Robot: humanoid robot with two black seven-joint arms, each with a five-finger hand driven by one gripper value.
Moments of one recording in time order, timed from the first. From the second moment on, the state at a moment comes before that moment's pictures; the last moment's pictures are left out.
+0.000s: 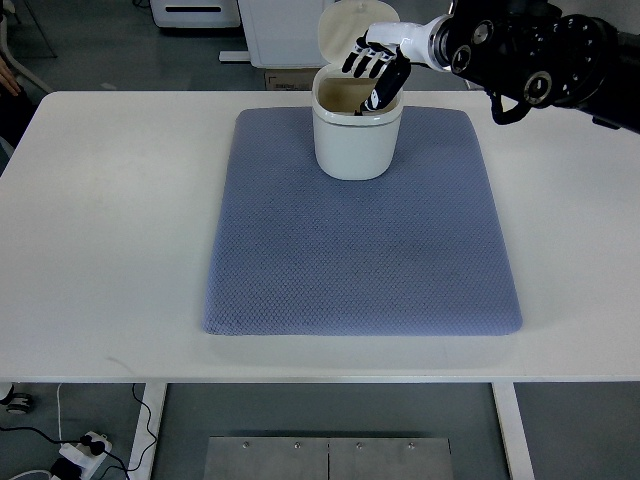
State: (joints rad) left arm -0.02 0.00 -0.10 -0.16 -0.01 0.21 -0.12; right arm 1.76 -0.05 -0.71 0.63 -0.19 0.18 -0.02
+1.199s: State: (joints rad) left arm -0.02 0.00 -0.10 -0.16 -0.01 0.21 -0.12; right arm 1.41 -0.35 -0.03 0.62 -0.18 0.06 -0.05
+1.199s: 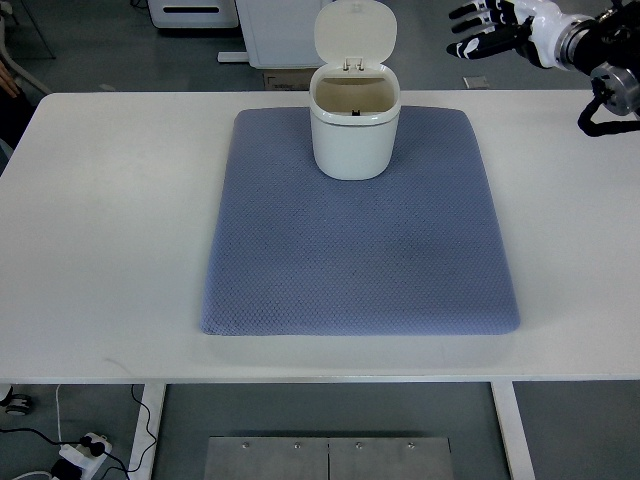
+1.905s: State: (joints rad) left arm -0.02 0.00 -0.10 -0.16 -0.01 0.21 -0.12; right arm 1.00 -0.32 0.52 0.61 -0.18 -0.10 0.02
